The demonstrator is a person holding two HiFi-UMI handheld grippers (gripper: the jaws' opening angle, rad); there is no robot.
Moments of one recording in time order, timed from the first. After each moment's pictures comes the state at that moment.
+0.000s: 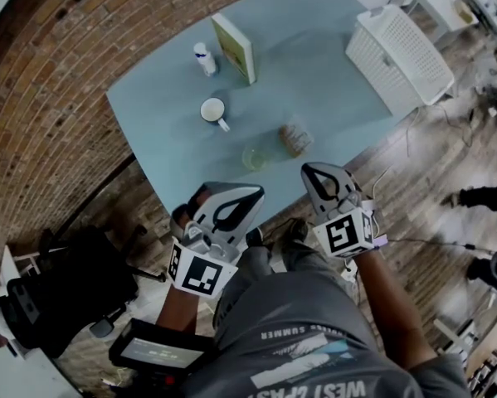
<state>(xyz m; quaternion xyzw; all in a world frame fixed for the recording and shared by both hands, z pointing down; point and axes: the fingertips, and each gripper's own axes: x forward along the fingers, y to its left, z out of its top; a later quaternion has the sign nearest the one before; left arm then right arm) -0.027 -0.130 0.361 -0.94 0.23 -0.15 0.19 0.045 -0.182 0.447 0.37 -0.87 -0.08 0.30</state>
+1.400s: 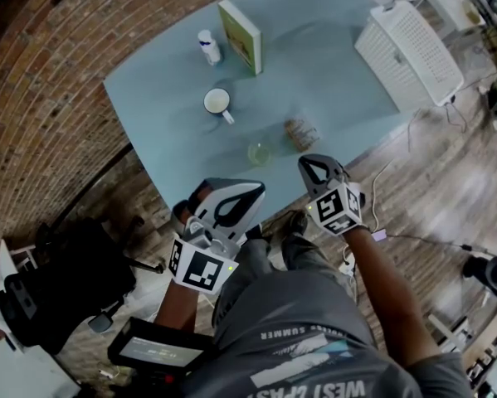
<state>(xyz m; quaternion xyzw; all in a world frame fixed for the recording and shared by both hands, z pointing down) -0.044 -0.141 0.388 -0.95 0.24 -0.16 0.16 0.035 -0.207 0.552 0.35 -0.86 0.00 0.36</state>
